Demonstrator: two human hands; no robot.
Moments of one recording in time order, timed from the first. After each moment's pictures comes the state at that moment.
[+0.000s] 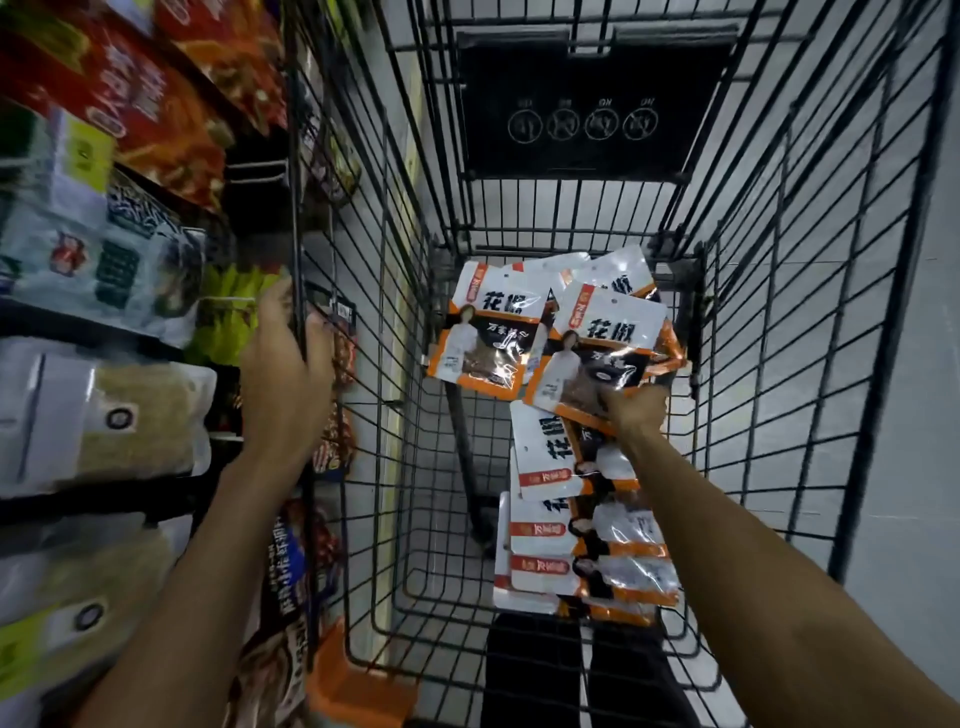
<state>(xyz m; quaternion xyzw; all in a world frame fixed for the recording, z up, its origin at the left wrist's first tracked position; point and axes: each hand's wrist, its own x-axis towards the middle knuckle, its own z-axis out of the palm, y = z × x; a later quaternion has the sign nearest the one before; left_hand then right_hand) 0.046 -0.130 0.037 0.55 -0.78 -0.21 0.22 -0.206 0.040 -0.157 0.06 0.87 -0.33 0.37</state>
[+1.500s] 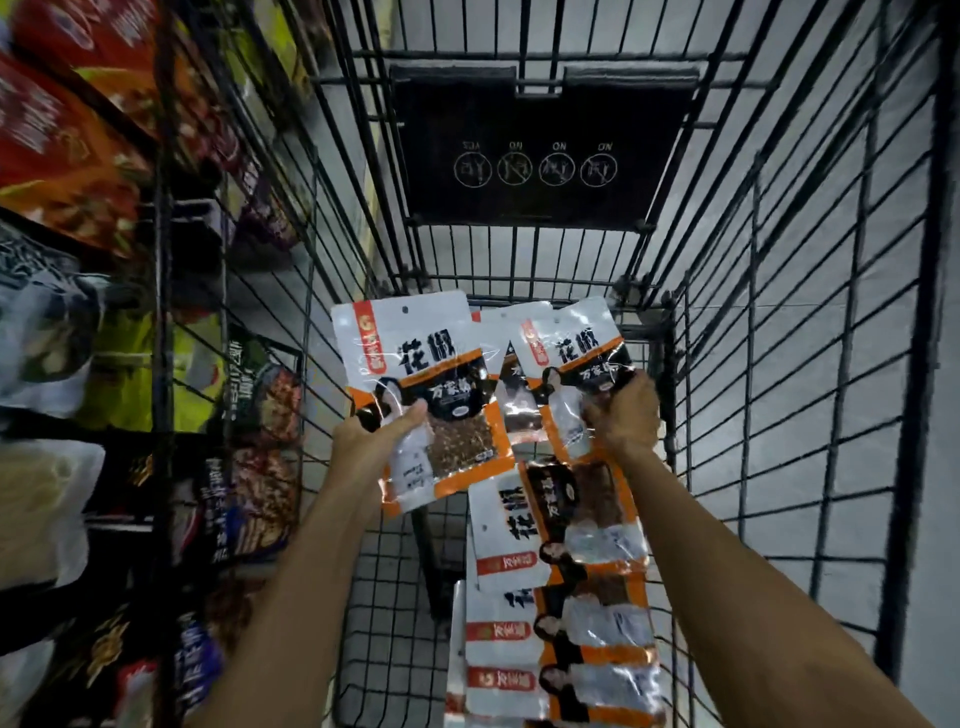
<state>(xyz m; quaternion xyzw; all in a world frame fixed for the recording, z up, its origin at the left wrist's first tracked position) -0.046 -0.114 -0.073 0.65 -0.35 -0.65 0.16 -0.281 0.003 -0.196 -0.15 0.93 -0.19 0.28</state>
